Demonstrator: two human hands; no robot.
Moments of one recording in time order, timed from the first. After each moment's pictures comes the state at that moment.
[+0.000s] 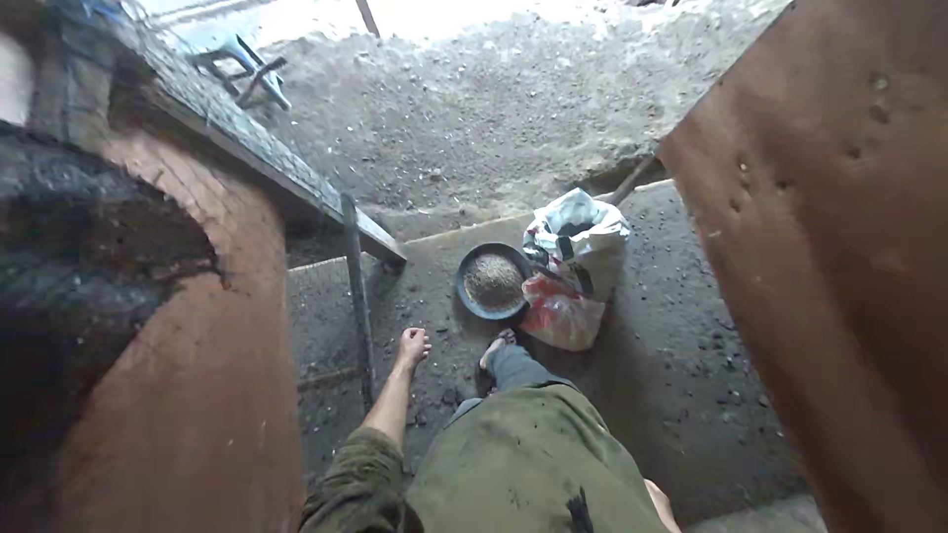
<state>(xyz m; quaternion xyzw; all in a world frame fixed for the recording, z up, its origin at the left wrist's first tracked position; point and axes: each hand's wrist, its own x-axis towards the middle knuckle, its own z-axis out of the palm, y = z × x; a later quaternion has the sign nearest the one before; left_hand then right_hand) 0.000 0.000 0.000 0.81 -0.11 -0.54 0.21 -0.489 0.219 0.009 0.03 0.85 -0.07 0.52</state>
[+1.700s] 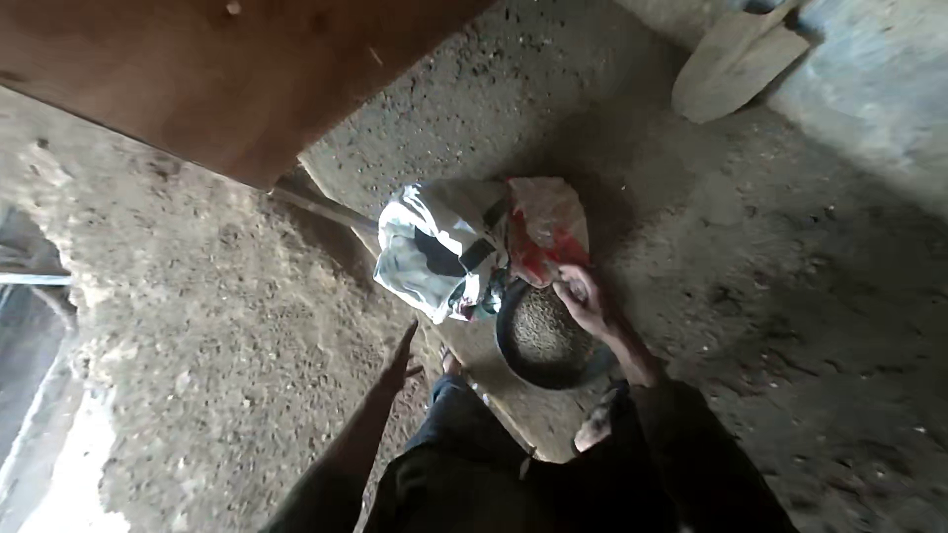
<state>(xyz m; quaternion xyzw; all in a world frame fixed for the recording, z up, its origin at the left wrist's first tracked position) -0.255 -0.639 -0.305 0.38 -0.72 -0.48 -0.33 -0.205 -0.262 -0.246 0.16 0.85 -0.50 0.07</state>
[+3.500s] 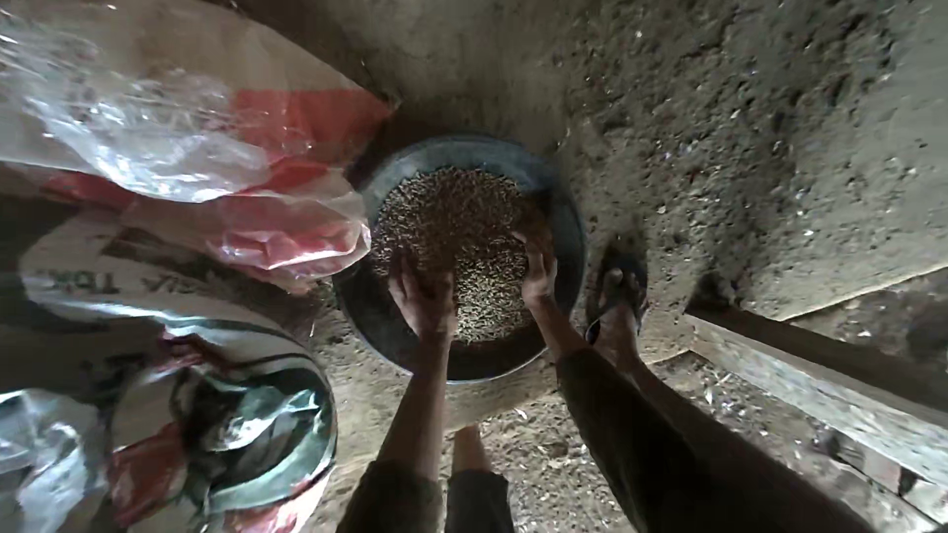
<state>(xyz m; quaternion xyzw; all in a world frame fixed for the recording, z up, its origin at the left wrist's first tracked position) -0.215 -0.420 -0.745 -0.35 -0.83 -0.34 -0.27 -0.057 -0.353 -0.752 0.63 0.50 -0.46 -0.37</state>
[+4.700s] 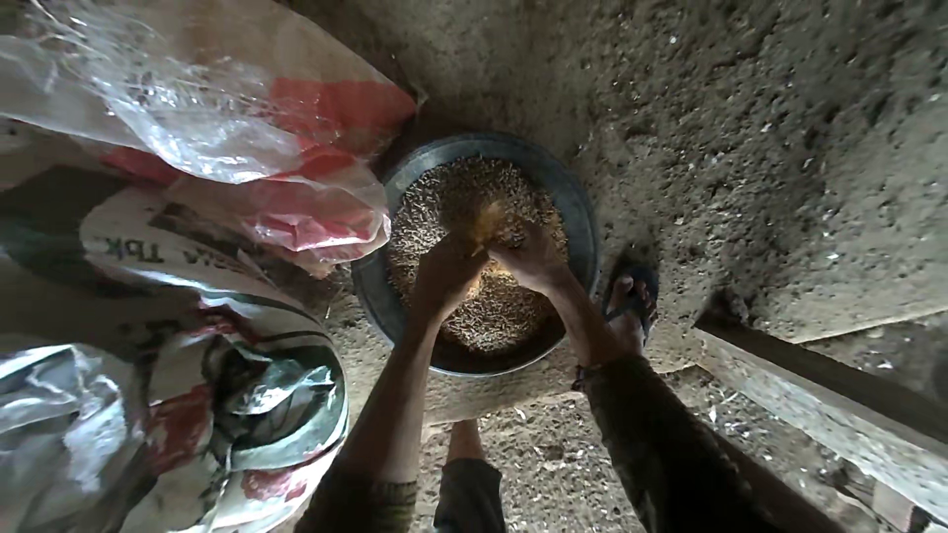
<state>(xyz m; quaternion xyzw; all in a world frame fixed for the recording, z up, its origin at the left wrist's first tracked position) -0.245 -0.354 -0.652 -0.37 -0.75 -0.18 -0.52 -0.093 -0.290 -0.647 0.60 0.58 -0.56 -0.01</state>
